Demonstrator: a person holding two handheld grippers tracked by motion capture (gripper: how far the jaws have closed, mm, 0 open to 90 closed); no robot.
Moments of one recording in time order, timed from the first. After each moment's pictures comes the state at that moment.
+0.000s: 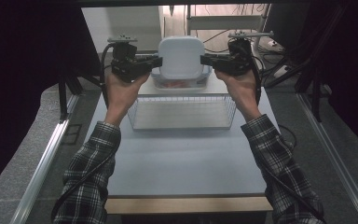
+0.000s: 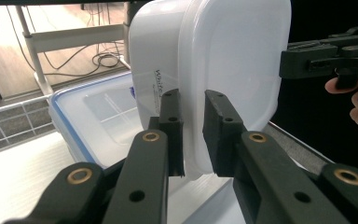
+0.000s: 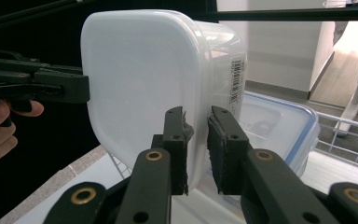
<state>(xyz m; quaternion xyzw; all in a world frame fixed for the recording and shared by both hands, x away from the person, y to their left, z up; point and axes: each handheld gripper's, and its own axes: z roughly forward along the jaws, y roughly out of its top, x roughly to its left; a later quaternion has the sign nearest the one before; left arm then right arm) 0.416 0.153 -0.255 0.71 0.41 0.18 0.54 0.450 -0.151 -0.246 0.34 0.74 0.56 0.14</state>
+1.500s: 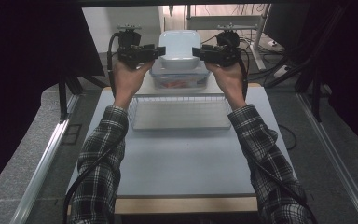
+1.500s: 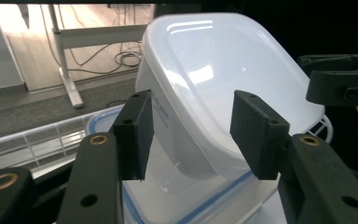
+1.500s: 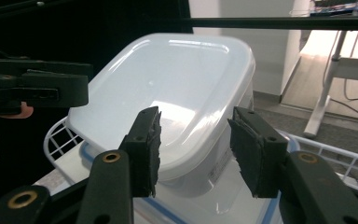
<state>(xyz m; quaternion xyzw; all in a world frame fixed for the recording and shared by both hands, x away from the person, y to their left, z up) 0.468 0.150 -0.255 0.69 0.45 0.20 0.52 0.486 -0.126 -0.250 0.37 0.72 0.55 0.19</state>
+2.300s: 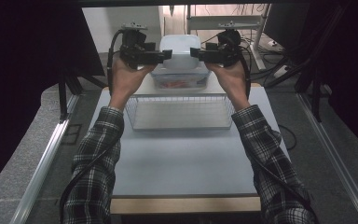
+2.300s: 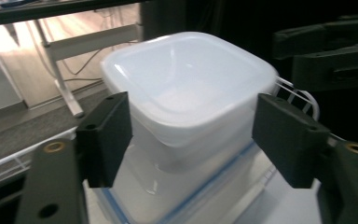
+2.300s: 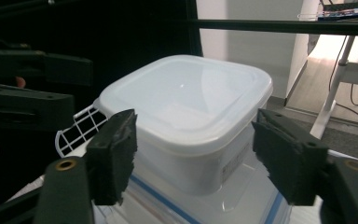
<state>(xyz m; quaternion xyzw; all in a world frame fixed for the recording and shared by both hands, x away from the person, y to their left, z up) 0.448 0.142 -0.245 0.74 0.38 0.21 0.52 0.479 -0.128 -0.244 0.36 0.73 0.55 0.19</state>
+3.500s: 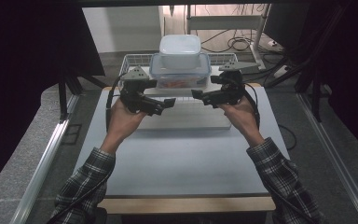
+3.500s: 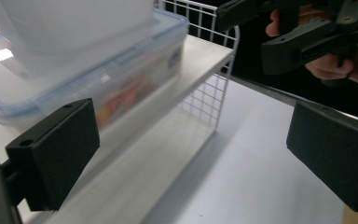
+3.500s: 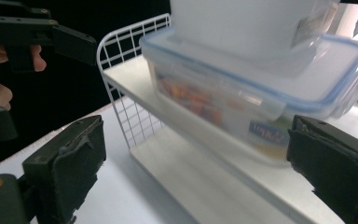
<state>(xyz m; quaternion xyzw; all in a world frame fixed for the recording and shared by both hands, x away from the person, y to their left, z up) 0.376 0.137 -0.319 0.78 0.30 0.16 0.53 0.421 -0.149 -0.309 0.29 0.78 0.53 0.16</state>
